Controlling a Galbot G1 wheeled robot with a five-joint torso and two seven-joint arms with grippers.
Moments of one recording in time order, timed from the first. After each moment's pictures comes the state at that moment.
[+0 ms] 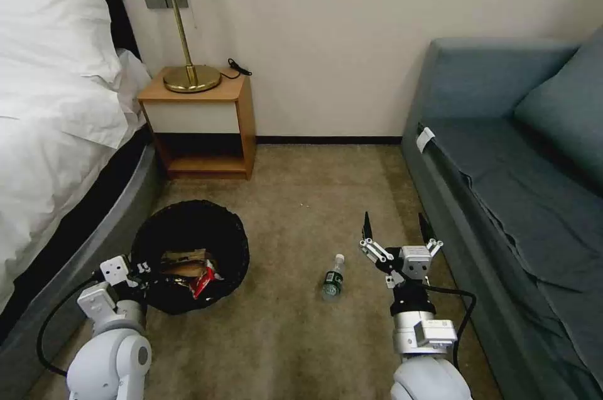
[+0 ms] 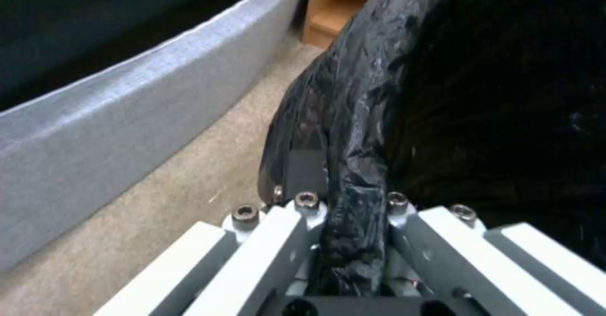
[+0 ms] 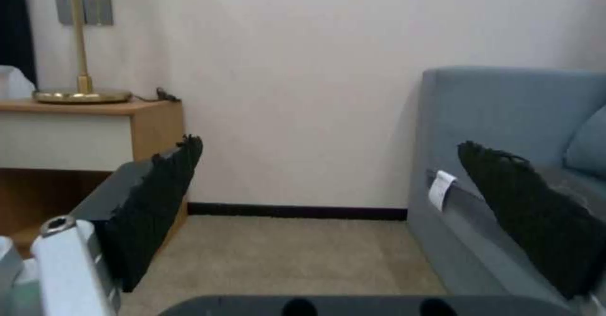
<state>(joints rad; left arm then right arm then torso) 1.45 -1.53 -0.80 -2.09 -0.36 0.49 -0.25 -1.51 1.25 0.17 2.17 -0.02 0.09 0.48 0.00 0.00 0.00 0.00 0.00</state>
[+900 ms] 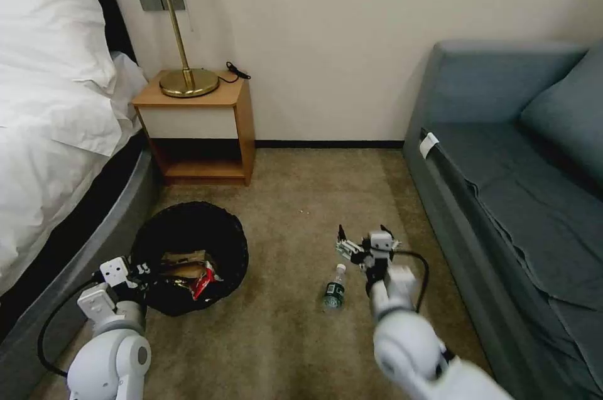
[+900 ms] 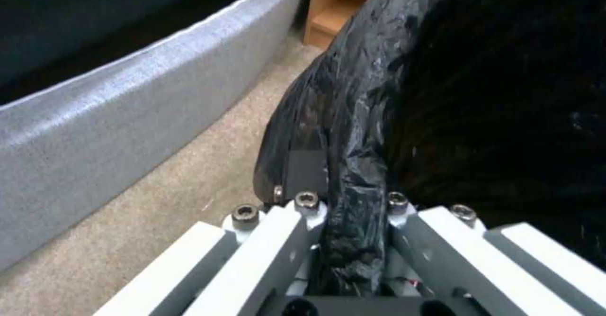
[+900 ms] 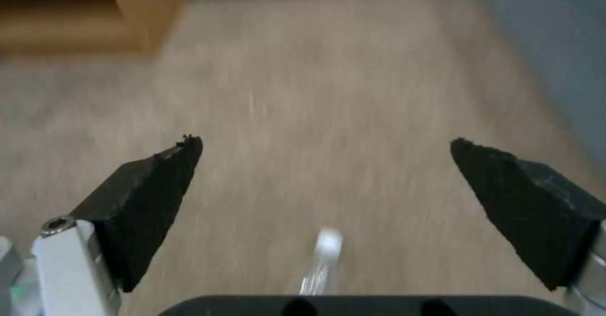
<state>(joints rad) 1.45 -1.53 -0.81 -2.06 -0.36 0.47 -0.24 -0.95 1.04 -0.19 1.87 0.87 -0.36 0.82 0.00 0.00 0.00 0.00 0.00</state>
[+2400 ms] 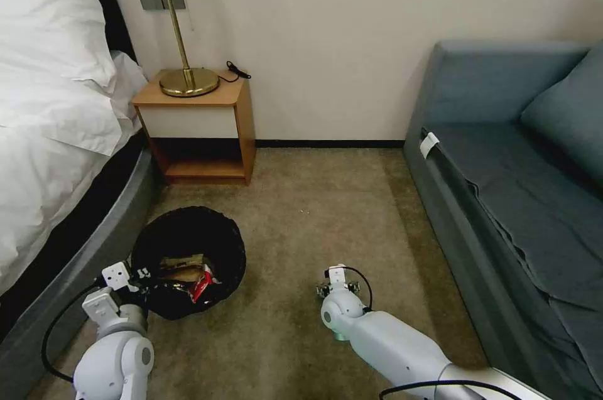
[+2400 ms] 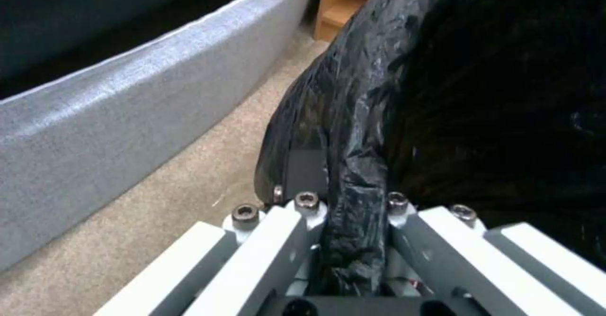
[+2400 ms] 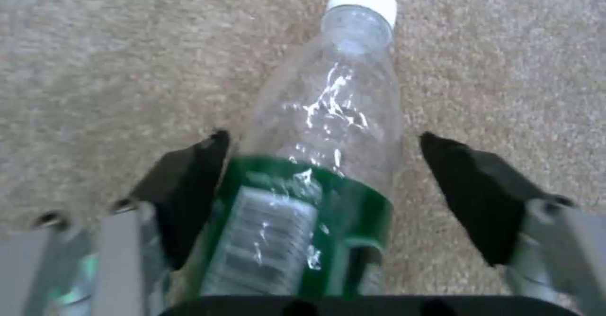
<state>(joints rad) 1.45 -1.53 -0.81 -2.03 -0.34 0.44 -0.24 -0.67 1.32 -0.49 1.01 0.94 -0.32 0.71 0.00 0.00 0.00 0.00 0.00</state>
